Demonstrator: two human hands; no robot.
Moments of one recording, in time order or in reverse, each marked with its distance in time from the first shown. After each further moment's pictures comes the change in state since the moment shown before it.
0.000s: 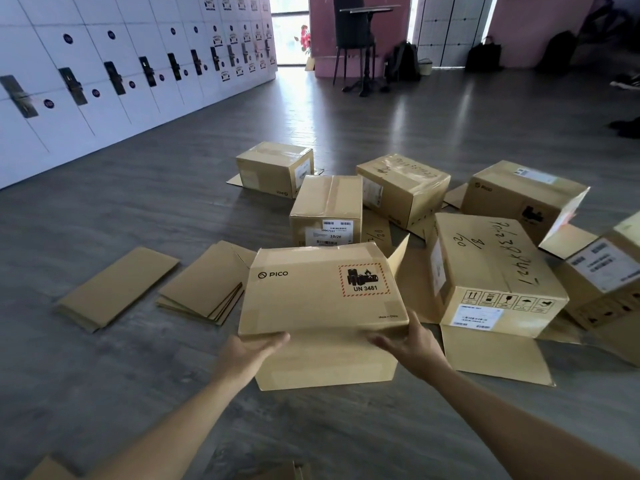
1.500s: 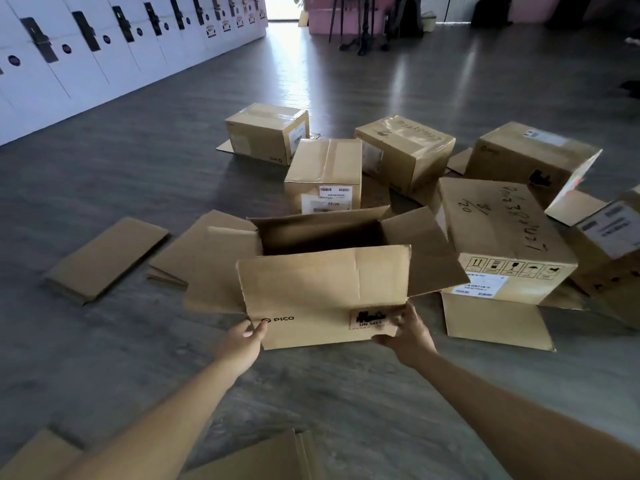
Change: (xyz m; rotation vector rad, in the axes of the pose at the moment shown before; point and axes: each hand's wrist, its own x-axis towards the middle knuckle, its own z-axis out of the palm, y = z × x) left_hand 0.020 -0.044 0.019 0.207 -0.114 -0.109; right_hand 0.011 0.048 0.054 0.142 0.033 0.147
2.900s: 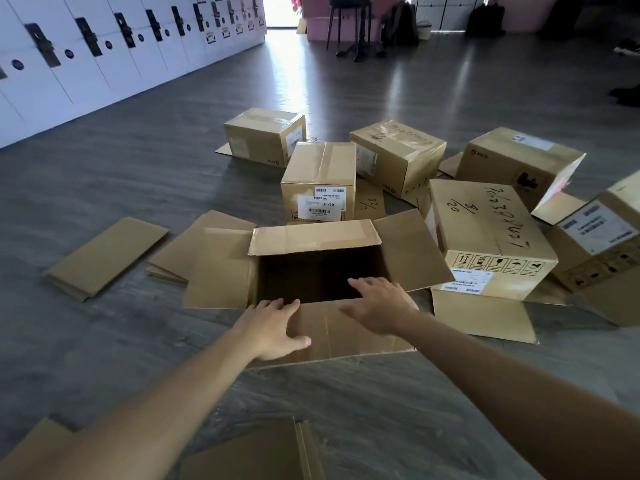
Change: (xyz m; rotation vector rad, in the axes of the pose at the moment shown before) left_hand -0.042 0.067 0.008 1.078 -0.257 0.478; right_hand -0.030 -0.098 -0.027 -0.797 -0.238 -0.365
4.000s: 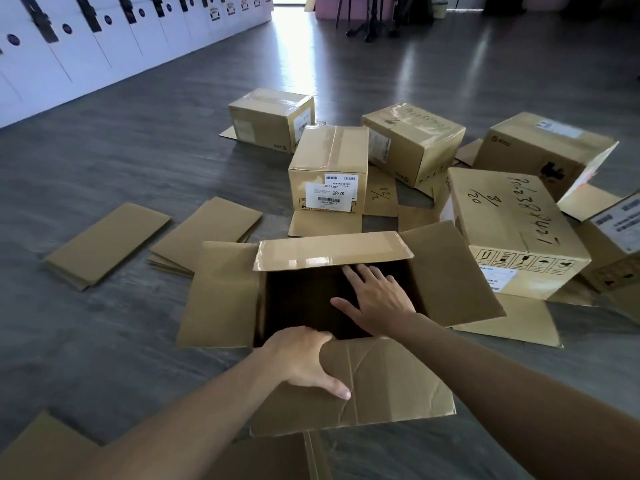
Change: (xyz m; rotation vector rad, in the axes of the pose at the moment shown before) left_hand 0.001 0.034 0.021 -0.135 -0.161 0.159; right_hand 0.036 -0.009 0.029 -0.122 0.167 -0.110
